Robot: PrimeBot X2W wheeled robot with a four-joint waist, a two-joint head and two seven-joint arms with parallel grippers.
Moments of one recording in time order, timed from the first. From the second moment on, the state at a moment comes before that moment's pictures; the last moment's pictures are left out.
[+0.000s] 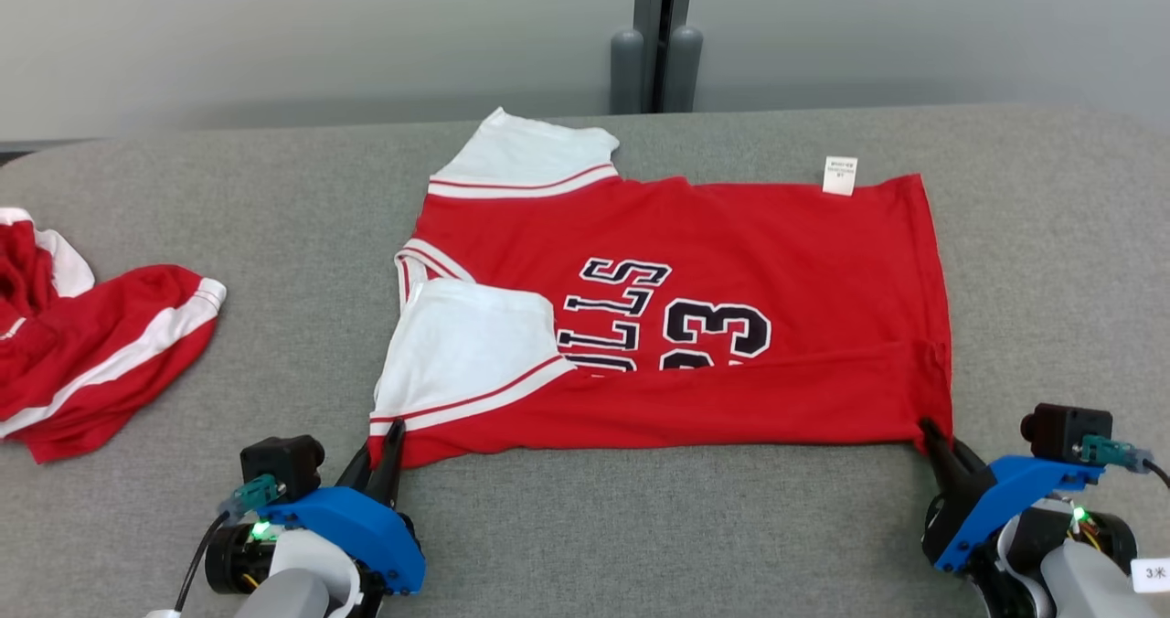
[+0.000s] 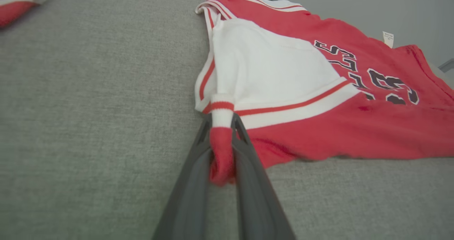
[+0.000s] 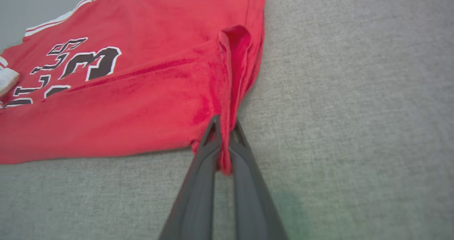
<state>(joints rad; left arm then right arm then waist) -0.36 0.20 -0.50 0.81 -0.70 -0.11 -0.21 -0.32 -0.22 0.10 0.71 0.52 0.13 0.01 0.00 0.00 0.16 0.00</state>
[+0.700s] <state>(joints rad) 0.02 0.26 -0.47 0.47 -0.74 0.01 -0.22 0.08 -0.24 0.08 0.40 0.64 0.13 0.01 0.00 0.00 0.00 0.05</state>
